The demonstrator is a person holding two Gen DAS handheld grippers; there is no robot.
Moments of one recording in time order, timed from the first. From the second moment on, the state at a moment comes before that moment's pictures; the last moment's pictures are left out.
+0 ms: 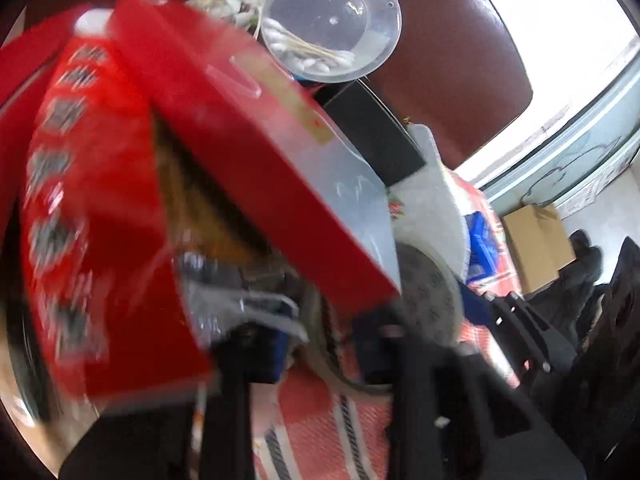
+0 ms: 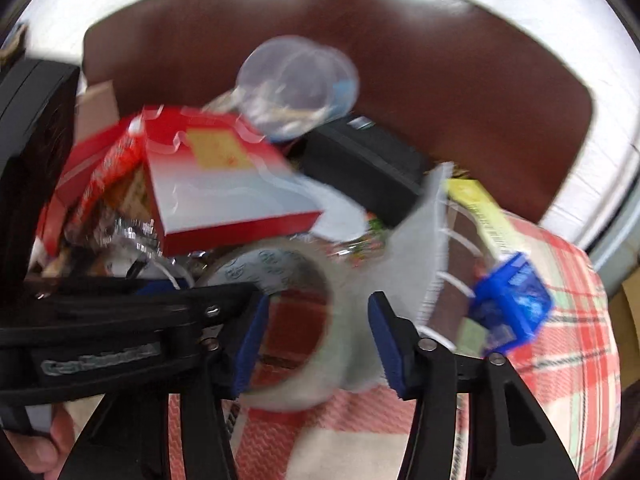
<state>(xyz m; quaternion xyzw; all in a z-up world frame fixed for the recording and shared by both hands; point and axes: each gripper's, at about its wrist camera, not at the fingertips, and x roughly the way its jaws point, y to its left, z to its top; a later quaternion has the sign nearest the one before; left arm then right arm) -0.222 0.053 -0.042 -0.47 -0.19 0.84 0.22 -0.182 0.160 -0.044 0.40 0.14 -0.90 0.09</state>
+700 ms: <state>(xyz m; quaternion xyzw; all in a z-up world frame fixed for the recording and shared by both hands) -0.106 0.043 -0.052 -0.51 -0.19 0.79 0.30 -0.054 0.206 -0.032 0.43 0.02 -0.90 0.09</state>
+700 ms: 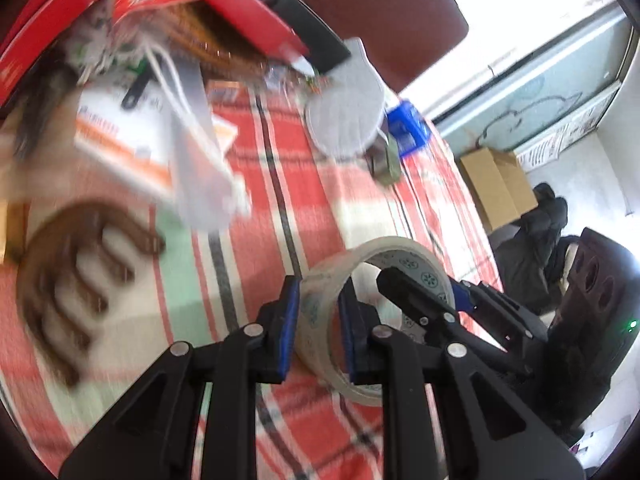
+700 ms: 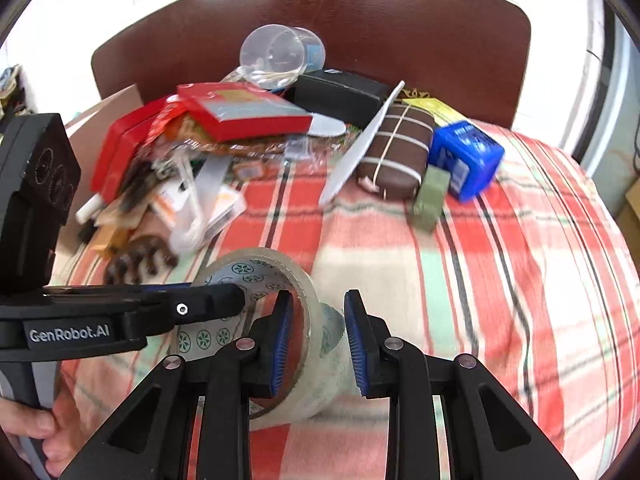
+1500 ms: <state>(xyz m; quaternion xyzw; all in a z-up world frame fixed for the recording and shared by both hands) -0.013 0.049 0.006 -0.45 -0.11 0.85 0.26 0.028 0.199 0.006 0.37 0.04 -0.92 0.11</state>
